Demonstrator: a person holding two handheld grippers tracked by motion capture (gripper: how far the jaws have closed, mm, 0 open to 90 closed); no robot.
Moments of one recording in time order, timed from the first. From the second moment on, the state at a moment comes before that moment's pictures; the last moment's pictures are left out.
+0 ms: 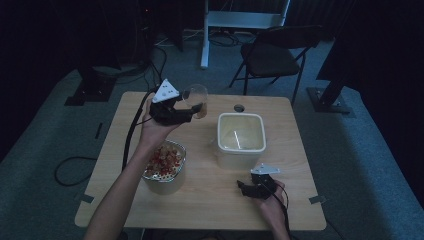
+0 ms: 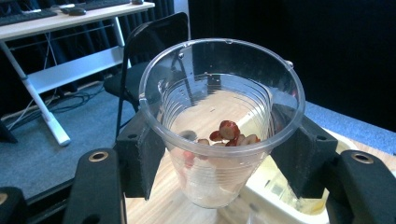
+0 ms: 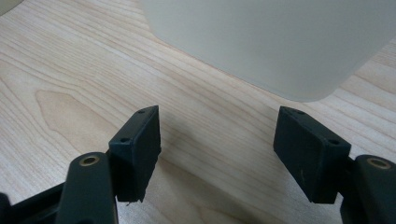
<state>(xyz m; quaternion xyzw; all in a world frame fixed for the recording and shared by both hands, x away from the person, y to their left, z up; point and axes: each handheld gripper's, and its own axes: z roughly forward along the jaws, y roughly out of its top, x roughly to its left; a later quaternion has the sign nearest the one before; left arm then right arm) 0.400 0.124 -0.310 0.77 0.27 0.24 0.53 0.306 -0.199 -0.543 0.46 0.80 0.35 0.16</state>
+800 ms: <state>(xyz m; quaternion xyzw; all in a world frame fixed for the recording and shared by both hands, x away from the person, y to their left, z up) 0.433 0.027 -0.331 0.77 0.32 0.20 0.51 0.305 -0.198 -0.543 0.46 0.80 0.35 0.16</state>
